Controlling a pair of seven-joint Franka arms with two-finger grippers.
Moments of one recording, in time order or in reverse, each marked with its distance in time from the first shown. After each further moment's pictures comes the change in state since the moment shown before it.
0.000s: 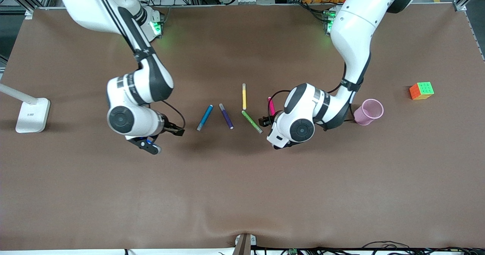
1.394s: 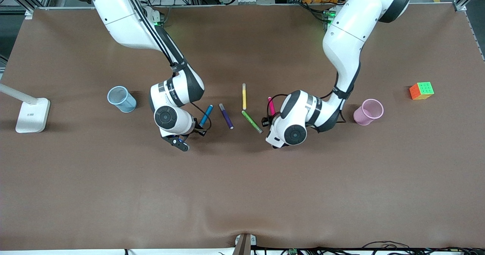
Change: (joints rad) left arm -0.016 0.067 0.004 -0.019 -0.011 0.036 -0.005; right arm 0.112 0.139 0.000 -0.032 0.053 0.206 0.086
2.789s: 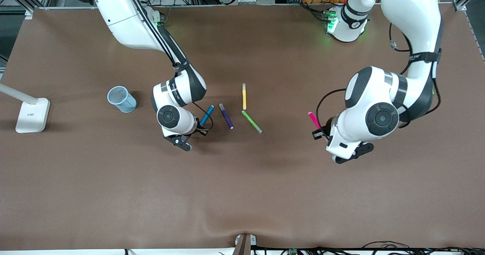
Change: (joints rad) left arm 0.204 -0.343 0.029 0.053 0.300 -0.157 0.050; right arm 0.011 0.007 -0.004 0.006 0.003 0.024 0.000
